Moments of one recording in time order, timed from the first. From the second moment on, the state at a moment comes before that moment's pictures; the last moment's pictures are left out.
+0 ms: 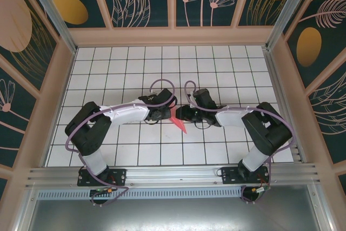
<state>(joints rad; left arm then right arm) -0.82 1.75 1.05 -0.47 -0.21 -0.90 0.65 1.63 0.67 0.16 -0.44 0.72</state>
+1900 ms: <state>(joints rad) -0.82 1.50 0.90 -0.37 -0.24 -0.92 0.80 1.71 0.86 -0.13 -0.09 0.59</state>
